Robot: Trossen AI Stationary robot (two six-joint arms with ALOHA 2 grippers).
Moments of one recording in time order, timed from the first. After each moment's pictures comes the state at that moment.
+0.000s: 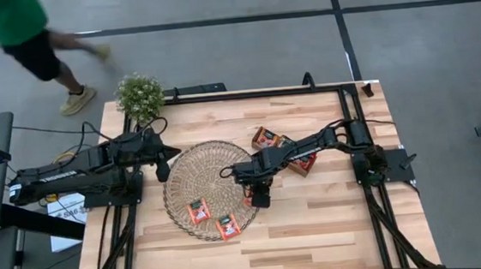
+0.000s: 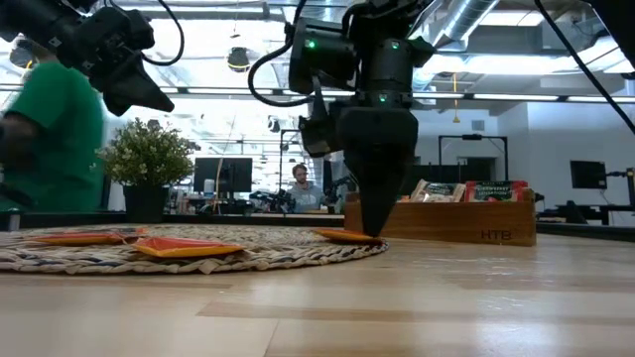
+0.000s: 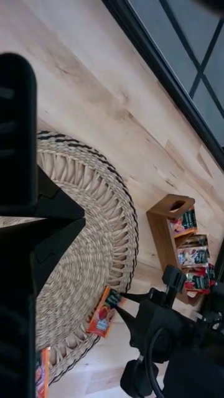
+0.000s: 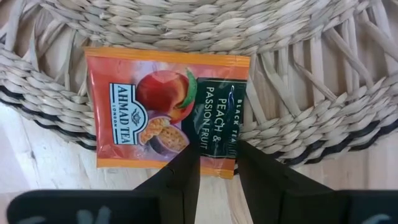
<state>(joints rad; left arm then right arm) 0.23 0.47 0.45 -0.44 -0.08 -0.22 0.08 2.11 1.50 -0.82 -0.11 0.22</state>
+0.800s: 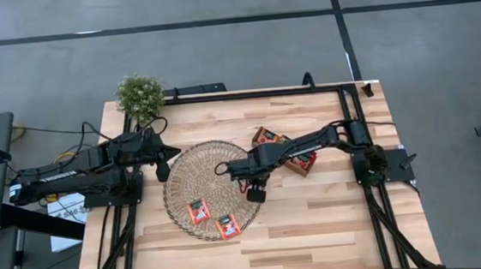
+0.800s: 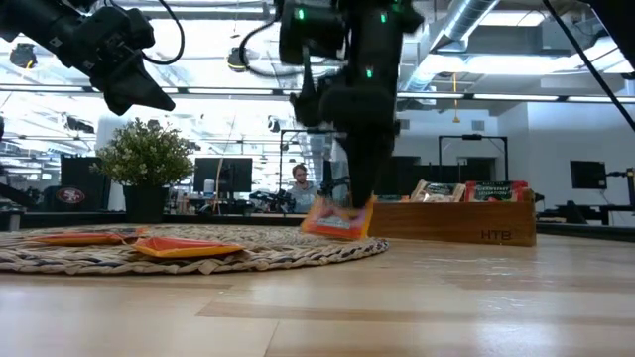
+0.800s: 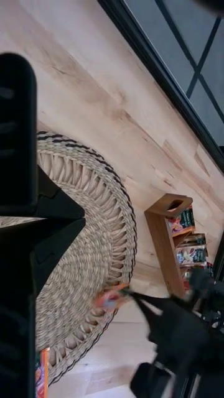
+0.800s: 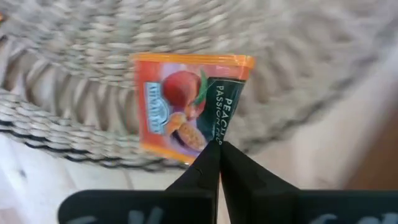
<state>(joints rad) 0.23 0.47 0.45 -0.43 -0.08 -0.21 0.08 2.11 1.66 -1.00 0.05 0.26</state>
